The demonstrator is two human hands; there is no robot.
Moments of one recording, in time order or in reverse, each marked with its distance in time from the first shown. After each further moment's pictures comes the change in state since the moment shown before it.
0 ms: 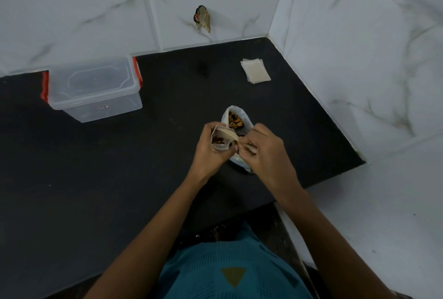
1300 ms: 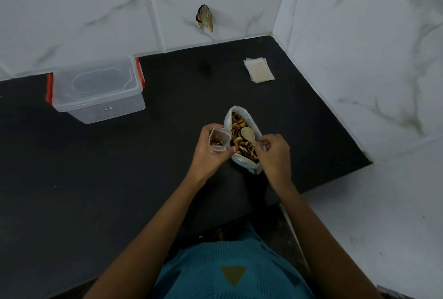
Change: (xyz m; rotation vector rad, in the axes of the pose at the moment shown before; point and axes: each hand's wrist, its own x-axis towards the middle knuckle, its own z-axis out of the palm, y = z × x) left_hand 0.001 -0.002 -0.009 0.091 0.001 -0.015; right_hand -0.008 0.061 0.041 0.020 0.005 0.607
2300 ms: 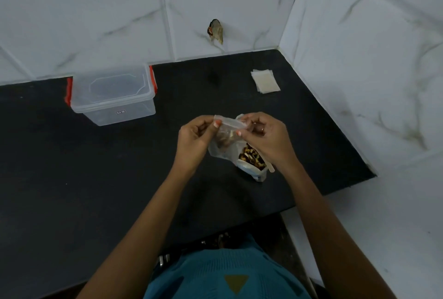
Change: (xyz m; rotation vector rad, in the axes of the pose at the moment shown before) left_hand 0.001 0.054 -0.039 -0.170 0.081 0.111; right_hand 0.005 -0.074 -0.040 0.472 -0.299 -0.292
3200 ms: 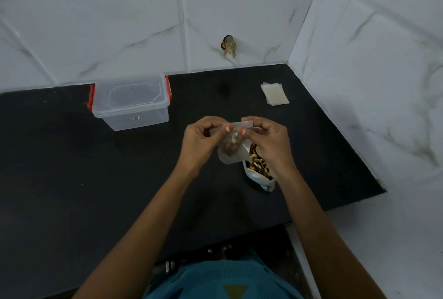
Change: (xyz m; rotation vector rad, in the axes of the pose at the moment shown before) left_hand 0.001 0.021 -0.016 0.066 -0.014 0.033; right_hand 0.006 -0.019 0.023 0.310 0.067 0.101
